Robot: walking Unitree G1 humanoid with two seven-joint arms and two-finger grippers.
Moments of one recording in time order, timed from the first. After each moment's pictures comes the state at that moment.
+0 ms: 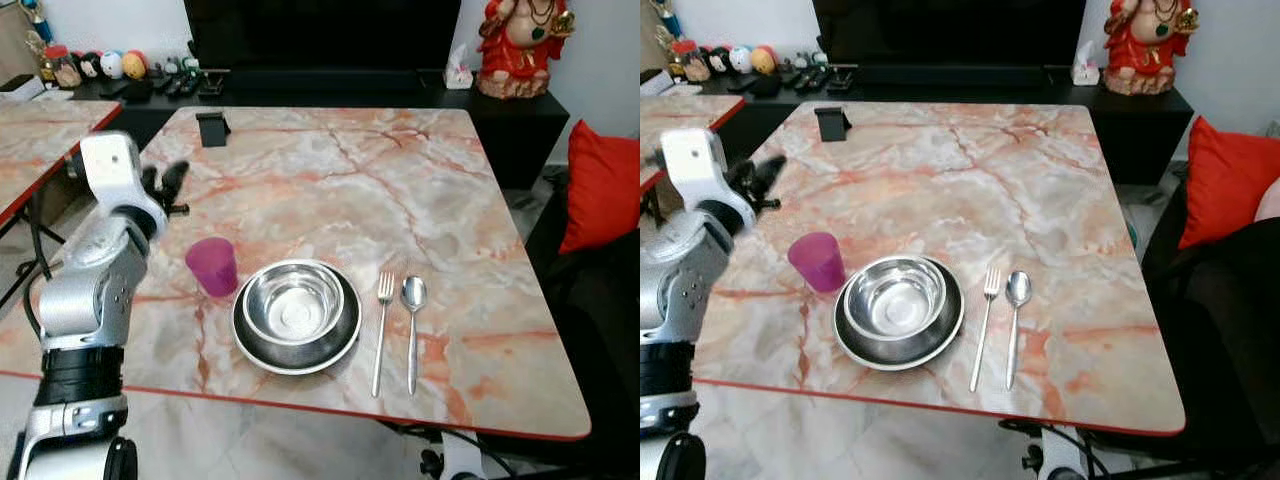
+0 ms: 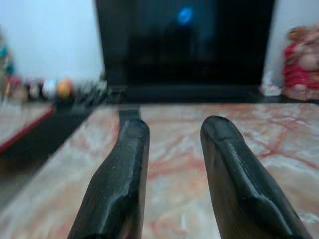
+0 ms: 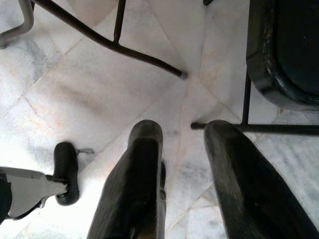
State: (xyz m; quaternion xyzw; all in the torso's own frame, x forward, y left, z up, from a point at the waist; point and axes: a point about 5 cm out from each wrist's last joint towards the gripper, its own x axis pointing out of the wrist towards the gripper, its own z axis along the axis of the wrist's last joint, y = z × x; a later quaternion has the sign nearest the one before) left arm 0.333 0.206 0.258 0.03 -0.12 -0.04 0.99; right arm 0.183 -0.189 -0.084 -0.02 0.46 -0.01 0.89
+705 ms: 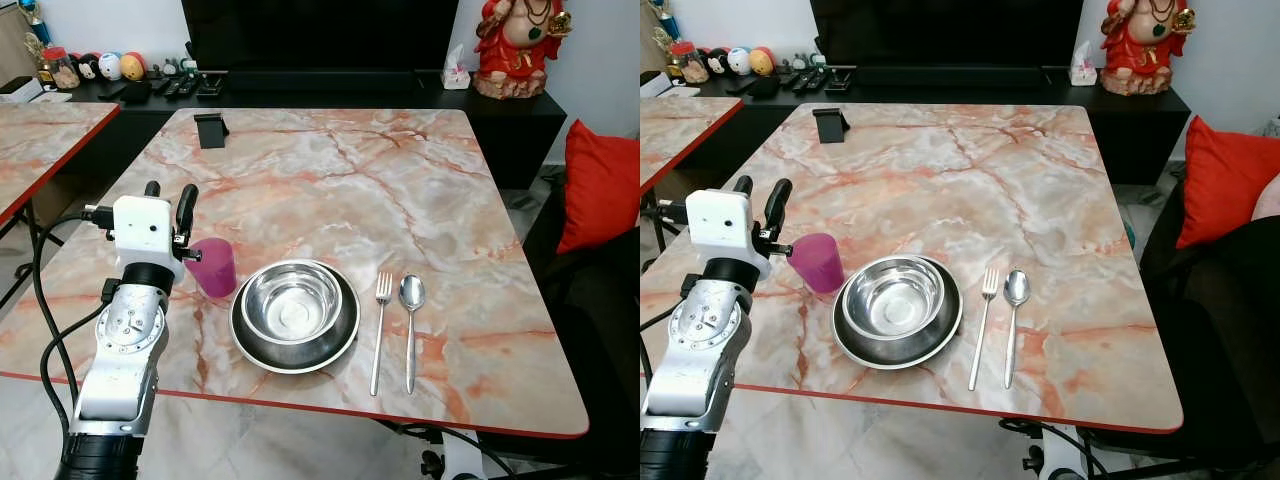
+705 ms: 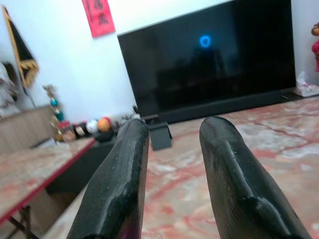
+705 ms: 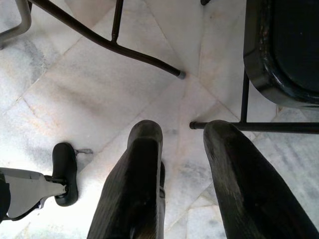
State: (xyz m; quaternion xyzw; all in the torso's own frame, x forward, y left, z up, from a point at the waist) left arm 0.296 0.193 0.210 0.12 -0.20 0.04 0.97; right arm 0.182 -0.189 -0.084 -0.02 0.46 -0.02 0.89
